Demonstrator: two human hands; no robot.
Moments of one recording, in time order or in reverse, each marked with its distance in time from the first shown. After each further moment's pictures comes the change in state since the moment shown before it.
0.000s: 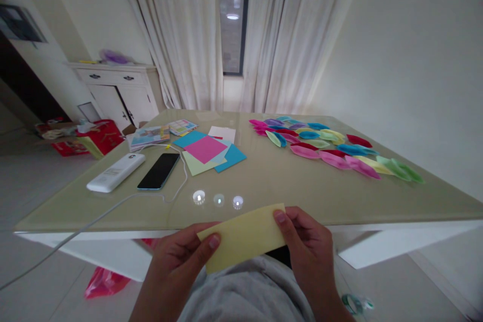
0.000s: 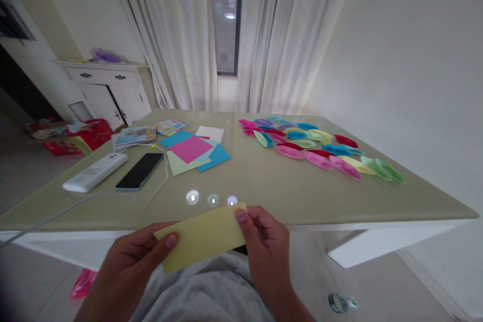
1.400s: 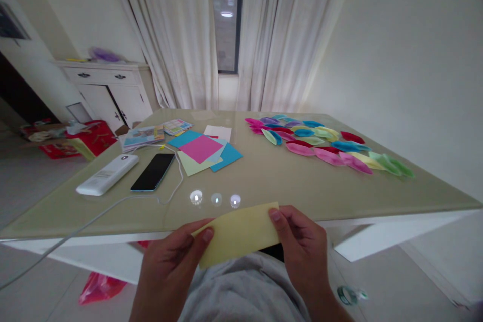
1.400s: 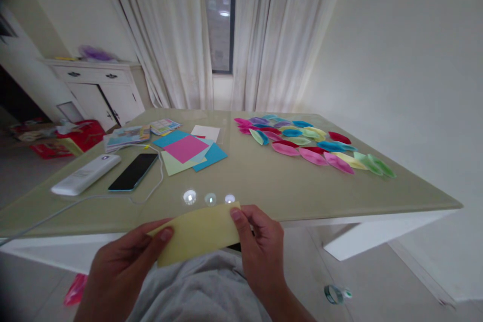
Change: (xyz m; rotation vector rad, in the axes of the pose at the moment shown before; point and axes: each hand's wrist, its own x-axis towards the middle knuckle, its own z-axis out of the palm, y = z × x) left_hand 0.000 0.000 0.003 0.234 0.206 0.170; right_hand -0.001 0.004 0.002 -0.047 0.007 -0.070
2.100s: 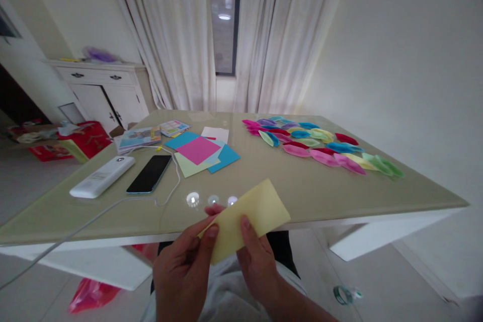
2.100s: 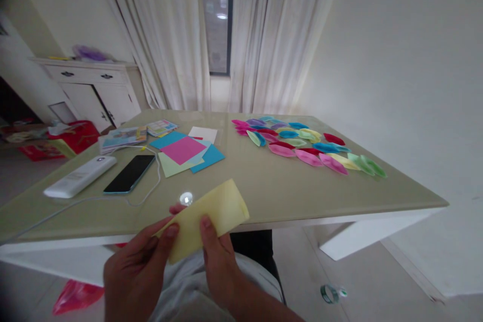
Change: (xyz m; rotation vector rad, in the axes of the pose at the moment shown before) left_hand -0.009 -0.010 0.031 -0.016 0.165 0.071; right_hand -0.026 0.021 0.066 0.521 -0.411 0.265
